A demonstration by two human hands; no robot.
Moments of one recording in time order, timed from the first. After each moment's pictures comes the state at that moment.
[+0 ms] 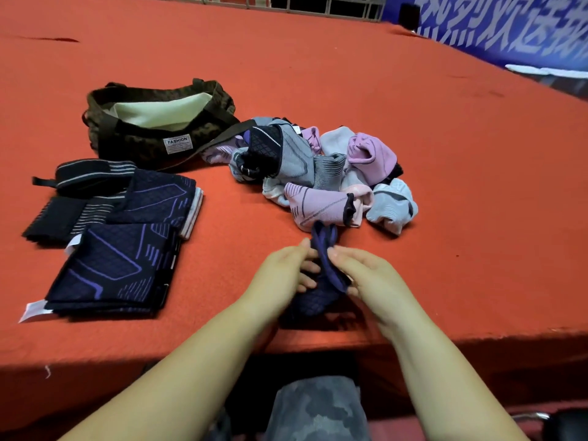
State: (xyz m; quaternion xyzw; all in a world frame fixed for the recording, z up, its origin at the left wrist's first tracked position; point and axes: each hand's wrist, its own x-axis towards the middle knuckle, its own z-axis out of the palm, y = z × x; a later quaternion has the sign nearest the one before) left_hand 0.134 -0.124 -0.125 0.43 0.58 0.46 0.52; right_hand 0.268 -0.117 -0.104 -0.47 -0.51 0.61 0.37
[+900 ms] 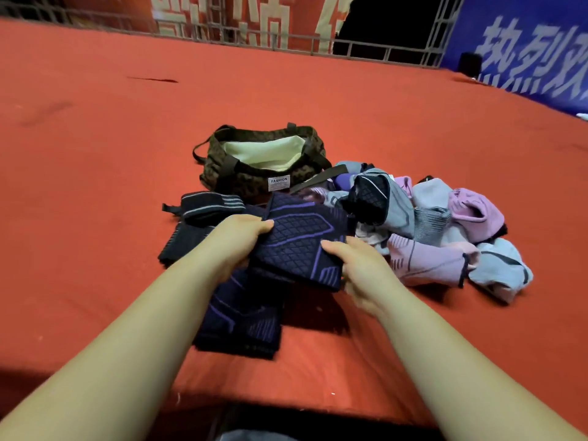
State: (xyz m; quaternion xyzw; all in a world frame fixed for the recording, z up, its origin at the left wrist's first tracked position) left_hand -0.095 -0.120 -0.070 0.38 0.67 0.49 0.41; right_hand 0.079 -0.078 -0.082 -0.41 -0.47 0.69 0.36
